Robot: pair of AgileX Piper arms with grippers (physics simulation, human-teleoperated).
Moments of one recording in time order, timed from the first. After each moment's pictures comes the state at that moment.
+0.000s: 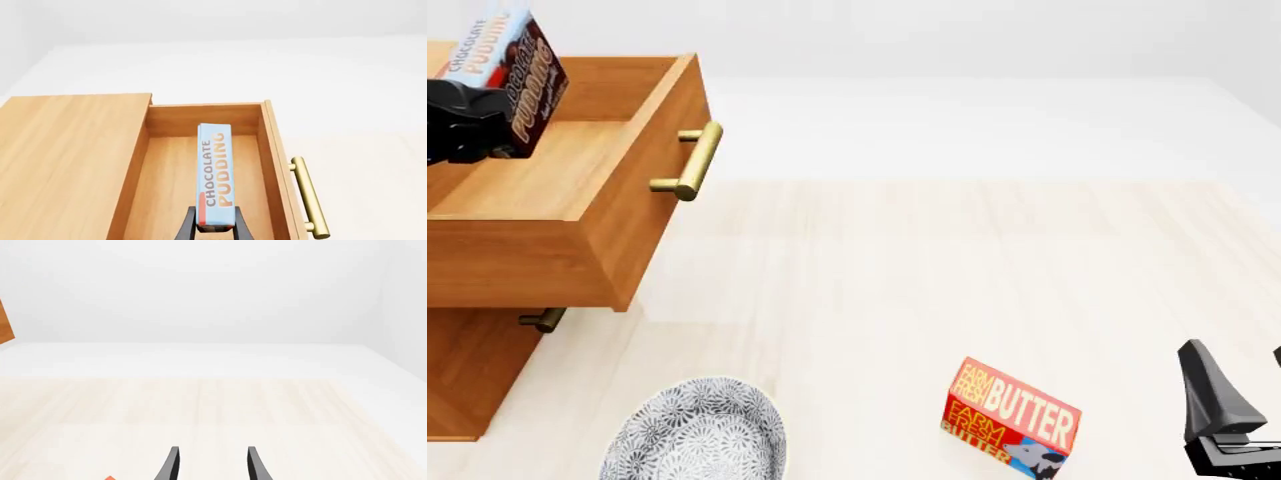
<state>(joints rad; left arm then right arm) 0.01 0.92 -0.94 0.36 0.04 0.00 0.00 0.00 0.00 -0.01</state>
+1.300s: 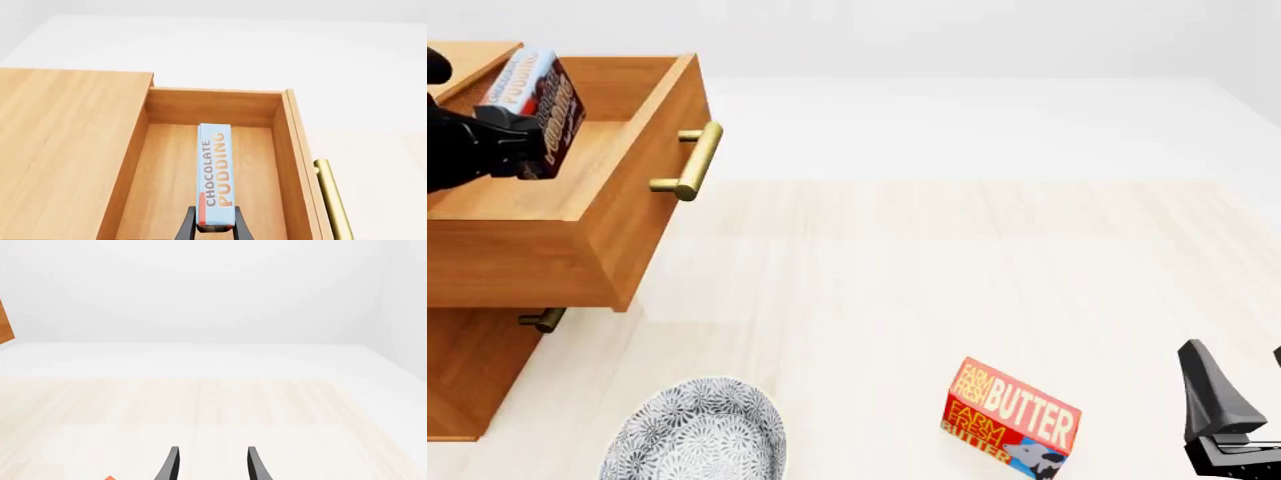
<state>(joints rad) 0.04 1.06 -0.92 0.28 0.00 0.00 0.00 0.00 0.00 -0.01</state>
